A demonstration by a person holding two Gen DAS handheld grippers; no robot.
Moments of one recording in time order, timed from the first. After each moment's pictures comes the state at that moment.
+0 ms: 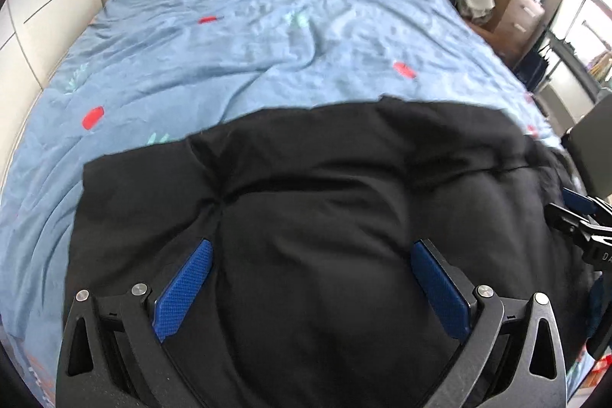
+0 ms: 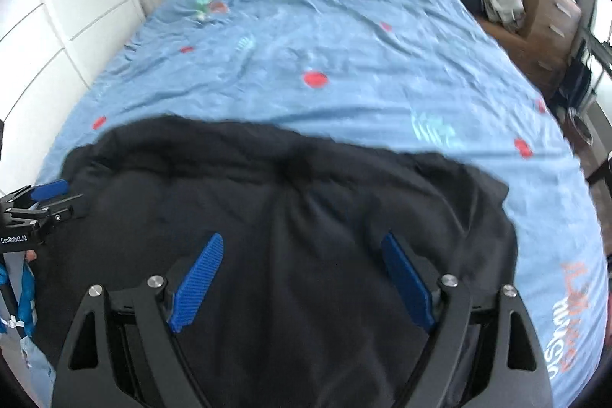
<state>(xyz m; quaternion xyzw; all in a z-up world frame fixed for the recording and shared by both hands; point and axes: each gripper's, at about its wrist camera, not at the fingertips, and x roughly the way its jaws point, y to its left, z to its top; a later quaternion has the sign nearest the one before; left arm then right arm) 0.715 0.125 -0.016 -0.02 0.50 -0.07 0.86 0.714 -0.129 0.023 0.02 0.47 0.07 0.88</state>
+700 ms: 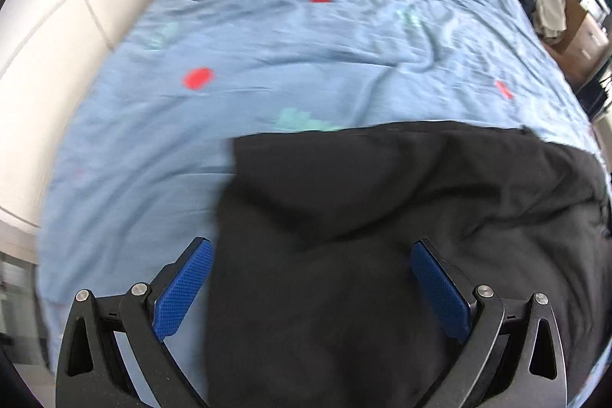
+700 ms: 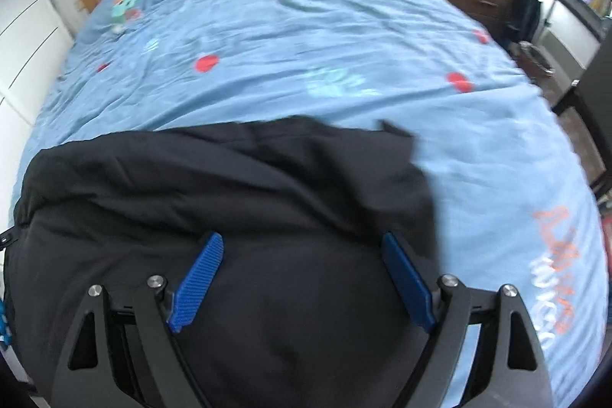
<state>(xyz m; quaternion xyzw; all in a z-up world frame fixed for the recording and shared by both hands) 0.698 0.238 0.003 -0.03 0.53 0.05 0.85 0.719 -0.221 0.003 0.08 0.50 -0.04 0.86</state>
